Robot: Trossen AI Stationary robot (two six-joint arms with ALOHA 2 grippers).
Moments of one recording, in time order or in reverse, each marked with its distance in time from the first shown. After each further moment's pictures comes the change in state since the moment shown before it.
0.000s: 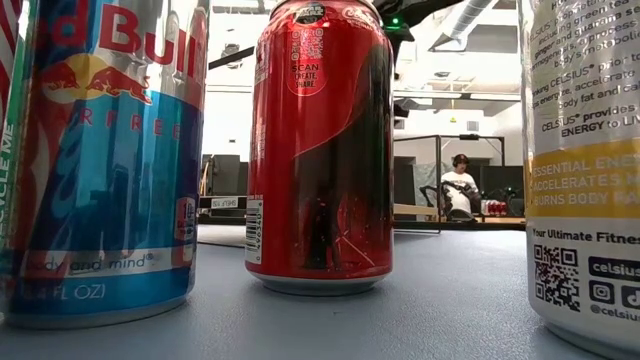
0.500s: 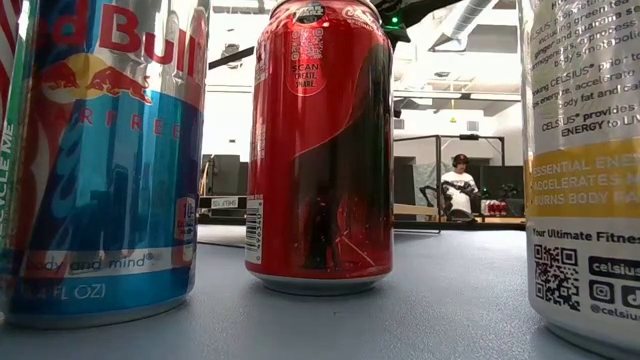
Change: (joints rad) left arm 0.000 0.000 0.000 0.000 -0.001 -0.007; right arm 0.009 0.000 0.000 0.093 -0.009 0.020
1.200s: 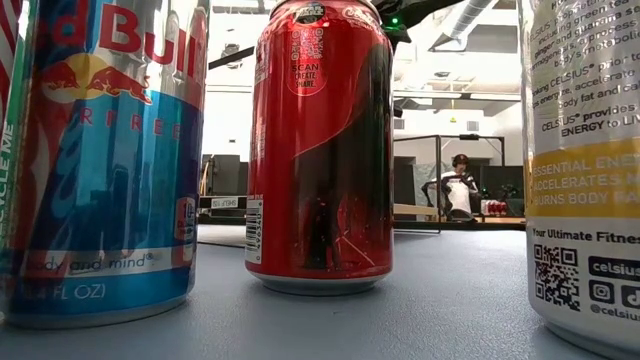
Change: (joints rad) left arm 0.000 0.000 0.000 -0.008 -0.010 -0.027; right arm -0.003 0.000 0.000 -0.019 0.023 -0.029
